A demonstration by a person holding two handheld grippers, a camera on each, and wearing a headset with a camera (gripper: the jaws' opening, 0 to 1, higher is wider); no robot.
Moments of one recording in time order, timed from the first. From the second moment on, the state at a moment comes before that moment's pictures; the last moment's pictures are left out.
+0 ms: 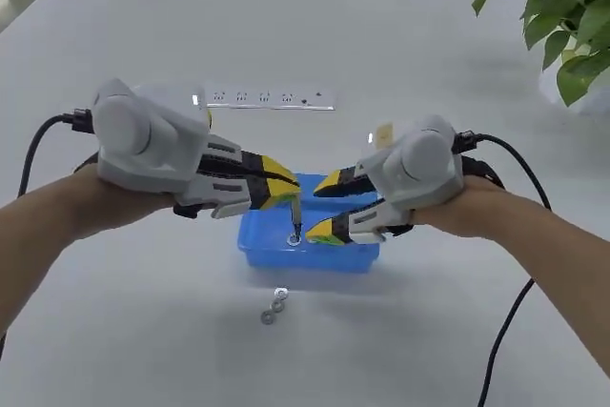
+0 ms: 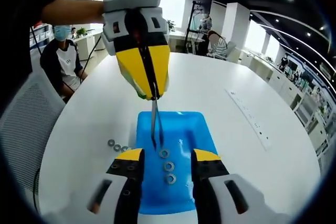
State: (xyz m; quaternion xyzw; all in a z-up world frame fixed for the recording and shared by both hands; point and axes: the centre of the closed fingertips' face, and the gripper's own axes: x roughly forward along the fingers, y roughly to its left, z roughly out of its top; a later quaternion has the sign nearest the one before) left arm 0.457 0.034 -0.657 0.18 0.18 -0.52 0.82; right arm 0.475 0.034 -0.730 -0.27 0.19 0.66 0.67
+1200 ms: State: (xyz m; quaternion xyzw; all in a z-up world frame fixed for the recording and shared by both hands) left arm 0.404 0.039 -0.635 0.19 0.18 -0.53 0.81; right arm 0.424 -0.041 -0.702 -0.23 0.21 0.59 0.75
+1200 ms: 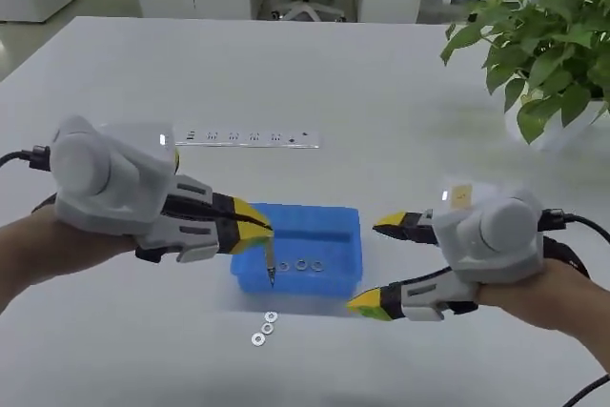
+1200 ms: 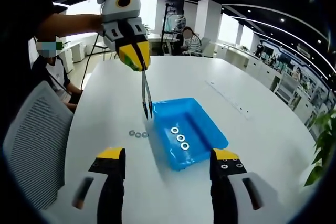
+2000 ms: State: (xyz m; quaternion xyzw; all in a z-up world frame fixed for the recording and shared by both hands) left arm 0.375 0.042 -0.666 0.17 0.21 -0.53 0.80; right arm 0.398 -0.055 -0.705 -0.18 0.21 0.57 0.77
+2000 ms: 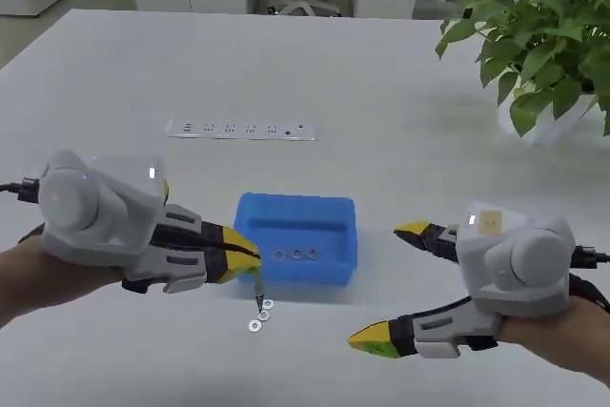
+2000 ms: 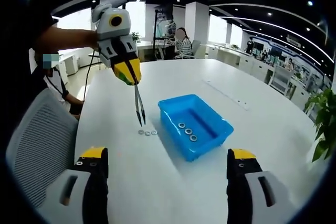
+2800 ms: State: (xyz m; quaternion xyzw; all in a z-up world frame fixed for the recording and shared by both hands) left arm 0.367 0.045 -0.687 0.17 0.22 -0.54 0.80; right arm 0.386 -0.061 -0.720 -0.18 0.24 0.56 0.77
